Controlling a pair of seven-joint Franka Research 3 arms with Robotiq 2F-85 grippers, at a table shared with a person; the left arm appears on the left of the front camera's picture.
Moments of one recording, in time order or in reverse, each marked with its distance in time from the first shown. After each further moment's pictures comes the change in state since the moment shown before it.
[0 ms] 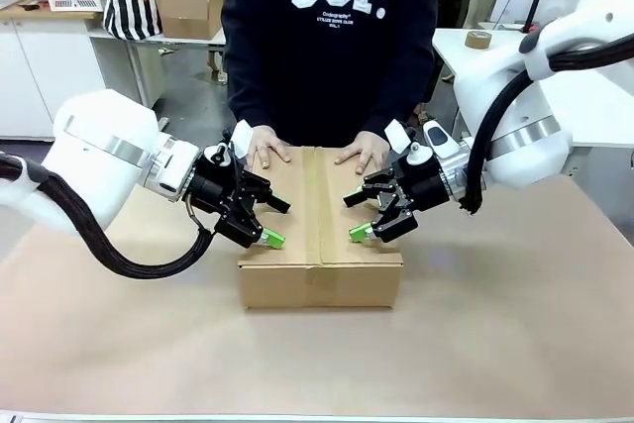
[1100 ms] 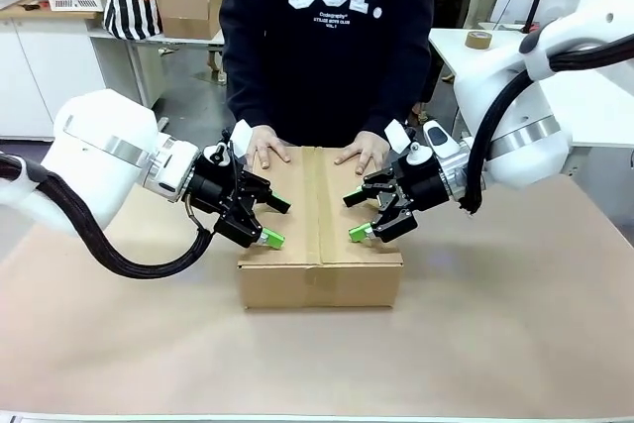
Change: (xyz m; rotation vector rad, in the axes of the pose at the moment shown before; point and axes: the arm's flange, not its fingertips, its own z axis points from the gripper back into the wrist) left arm 0.000 0.000 0.000 -0.008 -0.009 0.009; right arm 0.000 0.000 0.000 0.000 0.000 0.000
